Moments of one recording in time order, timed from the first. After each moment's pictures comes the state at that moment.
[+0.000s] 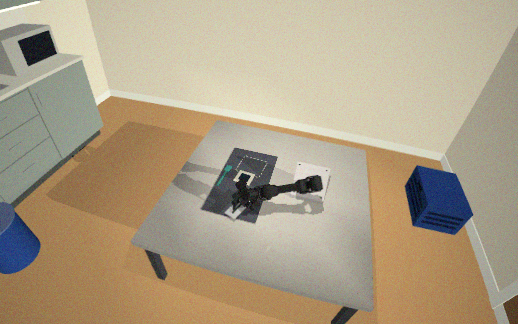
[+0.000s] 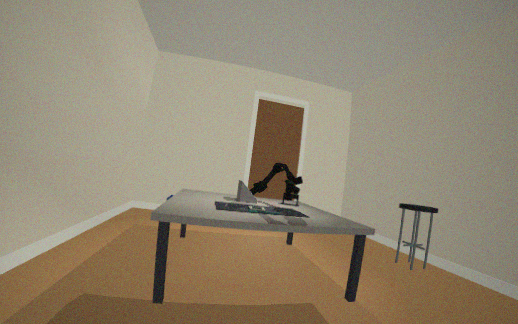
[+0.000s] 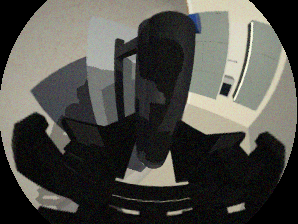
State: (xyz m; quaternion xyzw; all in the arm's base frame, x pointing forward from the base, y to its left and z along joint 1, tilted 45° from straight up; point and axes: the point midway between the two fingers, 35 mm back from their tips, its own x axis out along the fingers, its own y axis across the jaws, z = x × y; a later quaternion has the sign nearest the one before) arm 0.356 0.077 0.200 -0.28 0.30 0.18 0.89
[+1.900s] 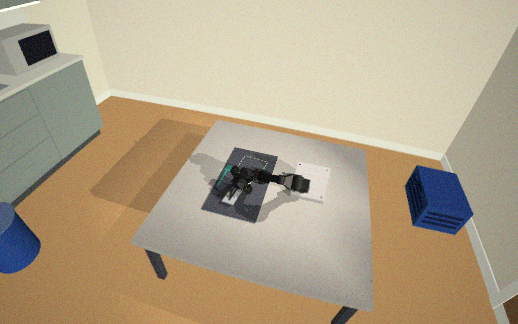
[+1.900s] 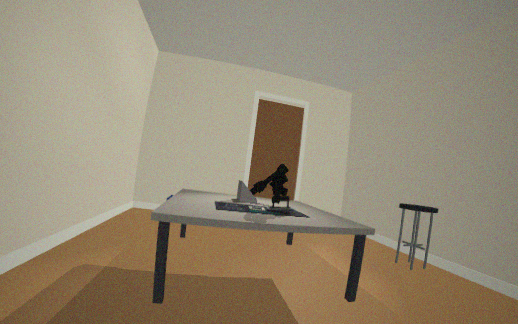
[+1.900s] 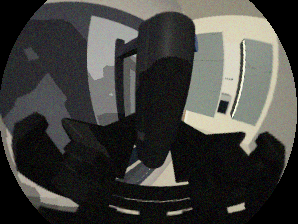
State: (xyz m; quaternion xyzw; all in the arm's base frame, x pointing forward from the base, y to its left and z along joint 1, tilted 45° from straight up) arm 0.422 0.005 0.109 -0.29 0.18 0.23 0.91
